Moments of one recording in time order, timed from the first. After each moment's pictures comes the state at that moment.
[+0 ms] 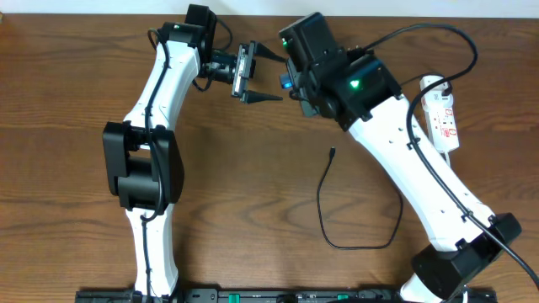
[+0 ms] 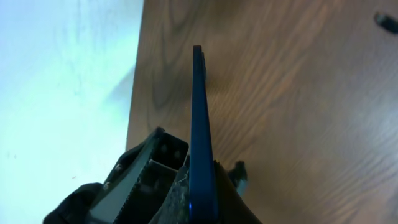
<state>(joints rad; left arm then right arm) -0.16 2.25 2.02 -1.18 1.42 -1.16 0.62 1.80 1.95 -1.09 0.25 1.81</state>
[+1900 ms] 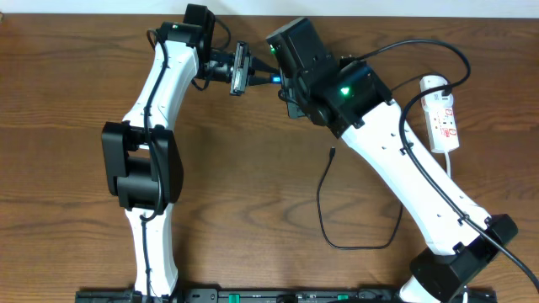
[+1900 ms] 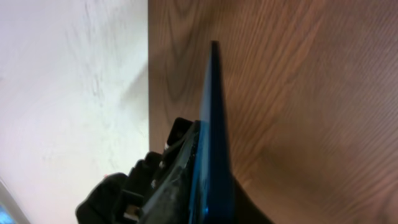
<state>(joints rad) -0.16 2.25 2.02 -1.17 1.47 -1.19 0.67 1.80 1.95 -1.05 0.26 1.96</state>
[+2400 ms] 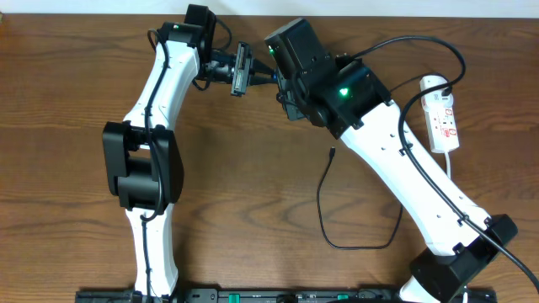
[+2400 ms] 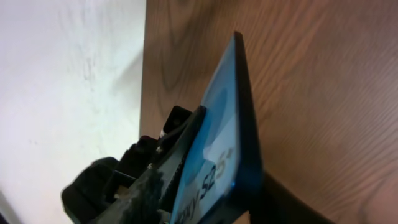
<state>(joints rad) -0.16 2.25 2.02 -1.18 1.44 -1.22 0.67 1.80 1.95 -1.05 0.24 1.87</state>
